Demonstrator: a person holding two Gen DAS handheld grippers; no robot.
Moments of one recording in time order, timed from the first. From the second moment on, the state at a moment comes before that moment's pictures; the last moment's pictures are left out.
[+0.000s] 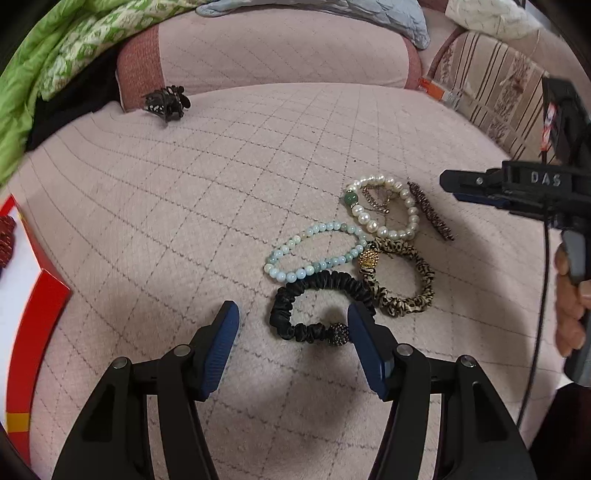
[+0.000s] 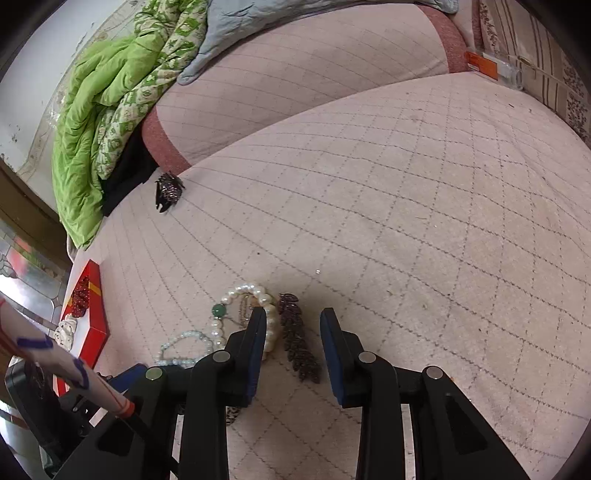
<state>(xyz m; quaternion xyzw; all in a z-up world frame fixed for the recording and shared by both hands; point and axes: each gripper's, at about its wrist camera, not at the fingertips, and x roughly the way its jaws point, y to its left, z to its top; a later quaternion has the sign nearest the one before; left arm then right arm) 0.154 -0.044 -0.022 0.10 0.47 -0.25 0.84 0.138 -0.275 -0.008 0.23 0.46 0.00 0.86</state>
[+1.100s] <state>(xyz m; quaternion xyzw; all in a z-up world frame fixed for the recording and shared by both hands) 0.159 -0.019 0.010 0.04 0.43 -0.25 0.87 0.157 -0.236 -0.030 0.10 0.51 0.01 0.86</state>
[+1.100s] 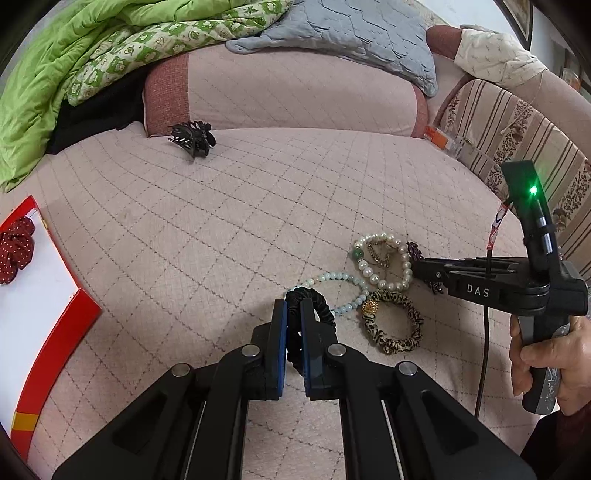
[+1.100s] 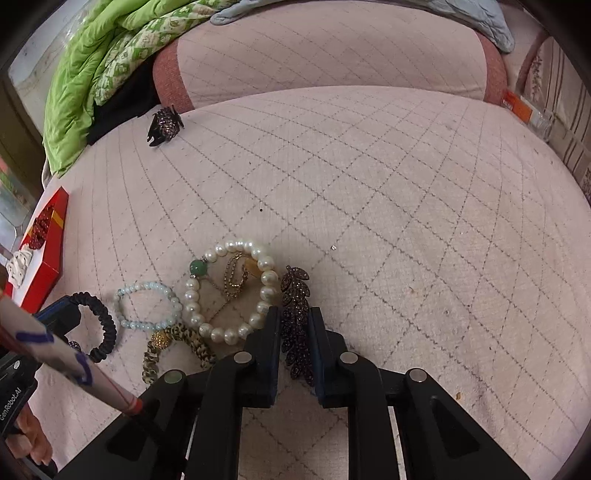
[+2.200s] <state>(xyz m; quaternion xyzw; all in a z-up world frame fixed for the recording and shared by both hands) 0.158 -0.001 0.027 0.02 0.39 -0.23 0.89 0.144 -0.224 0.014 0.16 0.41 0.07 0.89</state>
